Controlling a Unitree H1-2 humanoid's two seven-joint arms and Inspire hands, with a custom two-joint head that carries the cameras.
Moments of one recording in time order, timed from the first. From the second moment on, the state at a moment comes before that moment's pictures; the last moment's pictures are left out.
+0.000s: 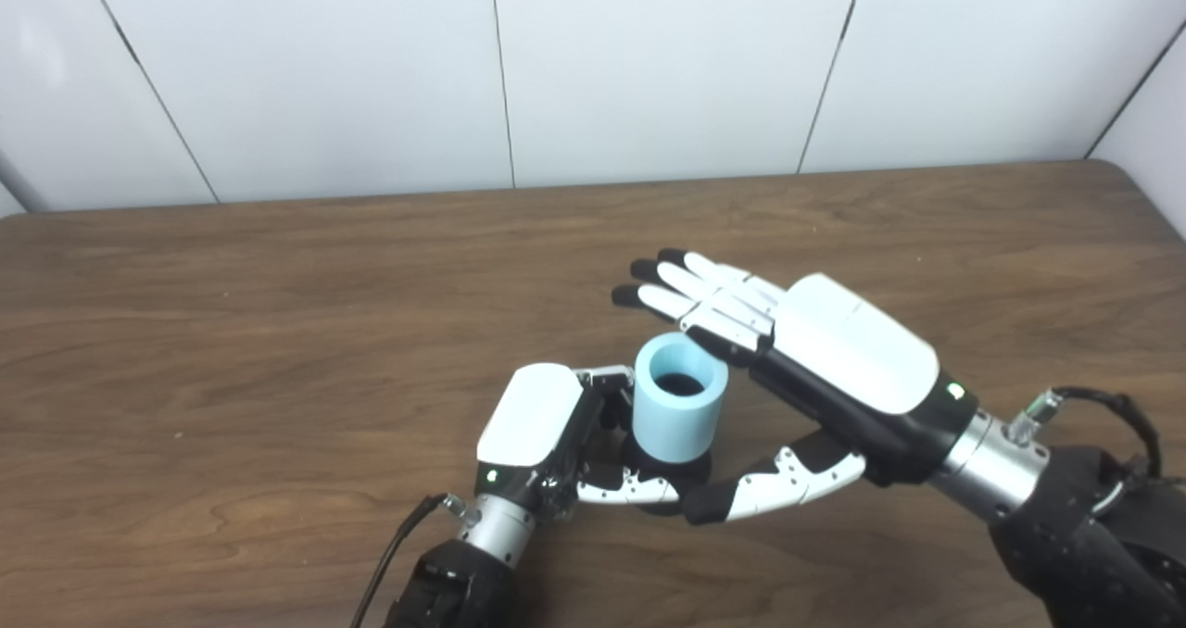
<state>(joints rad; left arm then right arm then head) -0.09 0.08 -0.51 -0.10 0.89 0.04 0.00 -0.13 -0.40 0.08 -0.92 -0.60 0.13 0.72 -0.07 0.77</state>
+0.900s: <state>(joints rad) -0.12 0.16 -0.50 -0.16 1.09 0.06 -0.13 -0.07 -0.37 0.06 -0.91 -0.60 0.15 0.75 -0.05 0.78</state>
